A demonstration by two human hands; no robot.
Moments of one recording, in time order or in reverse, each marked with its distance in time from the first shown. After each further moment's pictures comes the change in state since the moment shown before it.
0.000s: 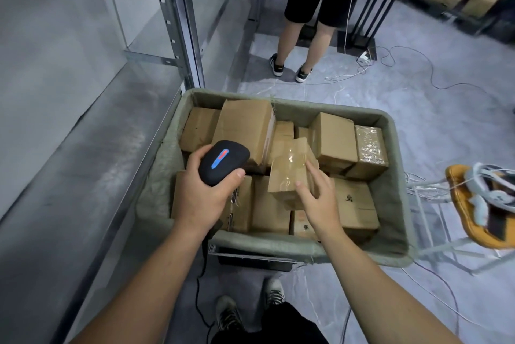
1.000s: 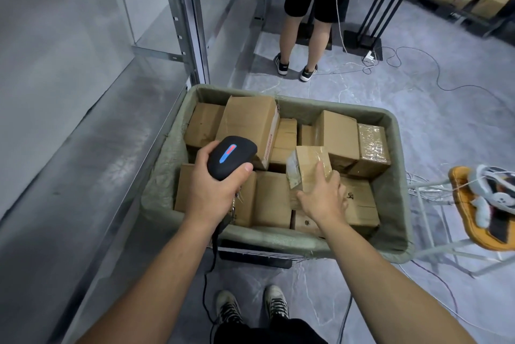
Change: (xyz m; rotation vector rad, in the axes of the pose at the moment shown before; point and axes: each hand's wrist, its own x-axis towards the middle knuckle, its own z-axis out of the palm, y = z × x) left_hand -0.012 0.008 0.008 -0.057 0.020 -0.063; right_hand 0.009 -0.013 0.003 -0.731 -0.035 0.226
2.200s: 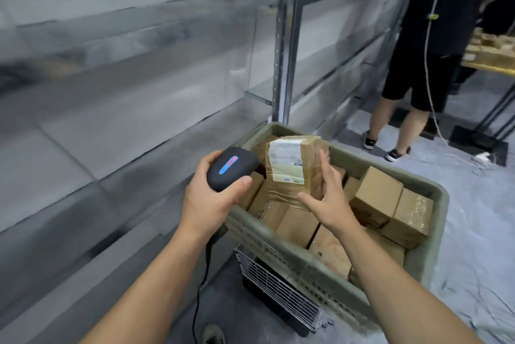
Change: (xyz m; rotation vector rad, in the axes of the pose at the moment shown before) left_hand -0.168 0.042 -0.005 -0.008 0.451 0.198; right_hand -0.042 0.013 -0.086 0.602 -0.304 -0.991
